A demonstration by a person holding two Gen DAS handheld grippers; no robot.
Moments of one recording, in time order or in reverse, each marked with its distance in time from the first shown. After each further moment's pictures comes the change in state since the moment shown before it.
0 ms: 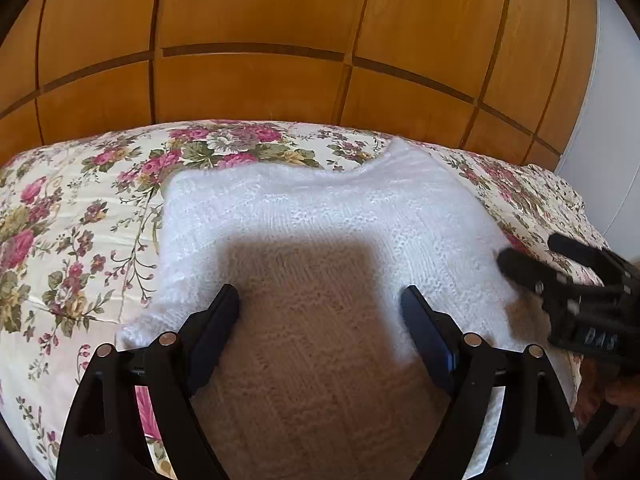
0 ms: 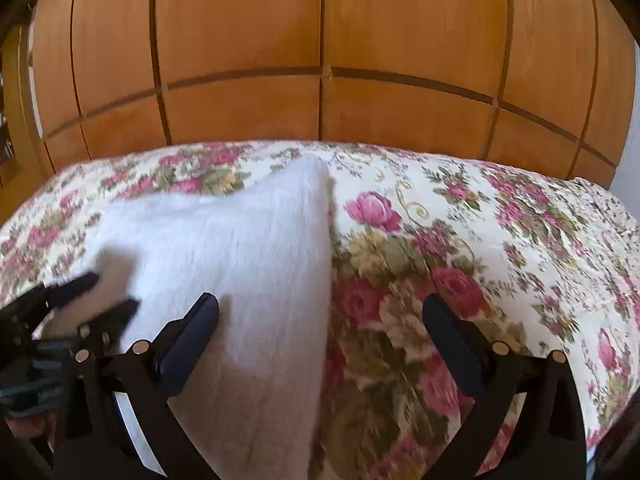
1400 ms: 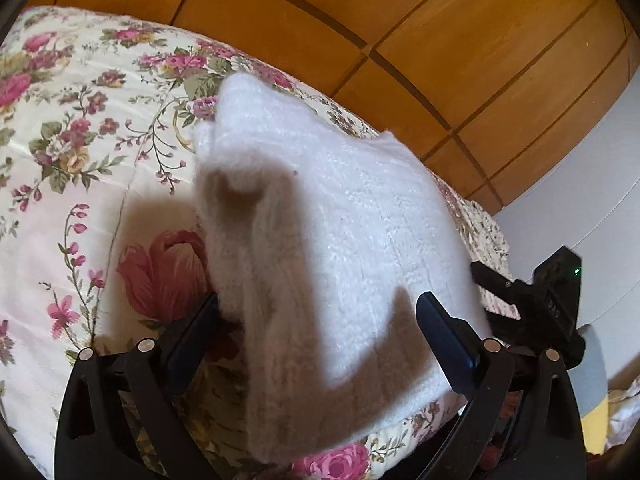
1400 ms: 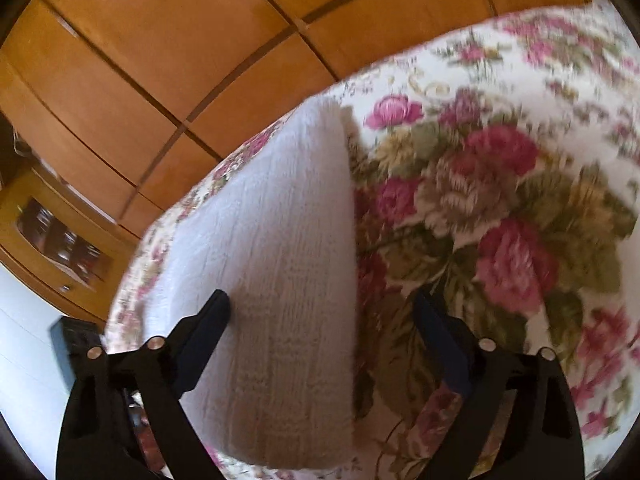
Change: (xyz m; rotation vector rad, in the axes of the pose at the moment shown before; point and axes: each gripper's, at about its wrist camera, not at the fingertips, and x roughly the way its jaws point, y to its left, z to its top) left arm -0.030 0.055 -0.037 -0.343 0.111 -0.323; right arm 0.014 -0.063 -0.036 0.462 0.178 0.475
